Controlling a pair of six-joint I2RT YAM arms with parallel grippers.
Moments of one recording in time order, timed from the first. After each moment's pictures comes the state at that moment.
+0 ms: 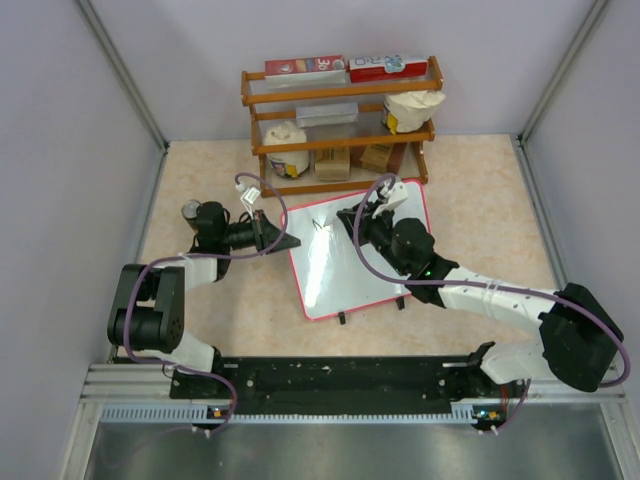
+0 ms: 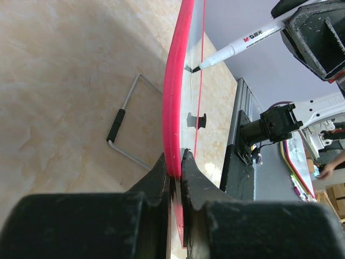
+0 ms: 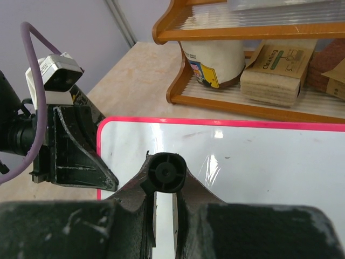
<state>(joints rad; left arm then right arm) -0.09 1.54 0.60 0.67 1.17 -0.57 0.84 1.30 0.72 0.59 0.23 0.32</state>
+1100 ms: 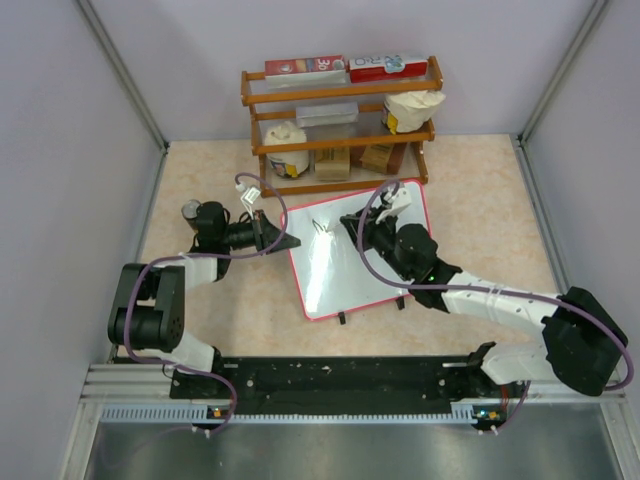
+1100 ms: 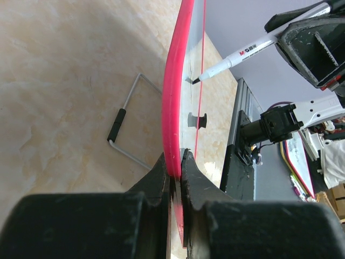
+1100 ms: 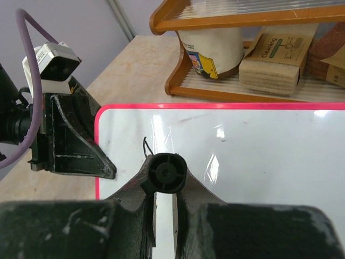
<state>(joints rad) -0.09 1.54 0.60 0.67 1.17 -0.57 0.84 1.28 0.67 0.59 0.23 0.34</state>
